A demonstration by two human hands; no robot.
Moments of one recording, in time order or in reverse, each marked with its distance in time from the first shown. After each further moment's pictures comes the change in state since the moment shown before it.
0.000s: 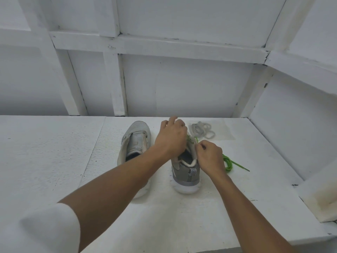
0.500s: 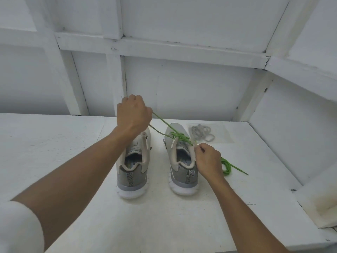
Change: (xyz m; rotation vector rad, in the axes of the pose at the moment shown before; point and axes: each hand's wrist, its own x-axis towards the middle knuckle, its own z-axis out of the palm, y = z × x) left_hand 0.001 -0.082 -0.059 -0.054 0.249 -0.494; right_hand -0.001 0.004 0.005 0.032 0.010 0.010
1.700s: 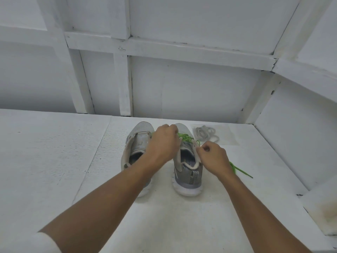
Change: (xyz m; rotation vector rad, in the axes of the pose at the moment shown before) left_hand -0.068 0.042 0.035 -0.311 -0.213 0.120; right_hand 0.006 -0.011 -0.019 -0.054 -0.181 -0.009
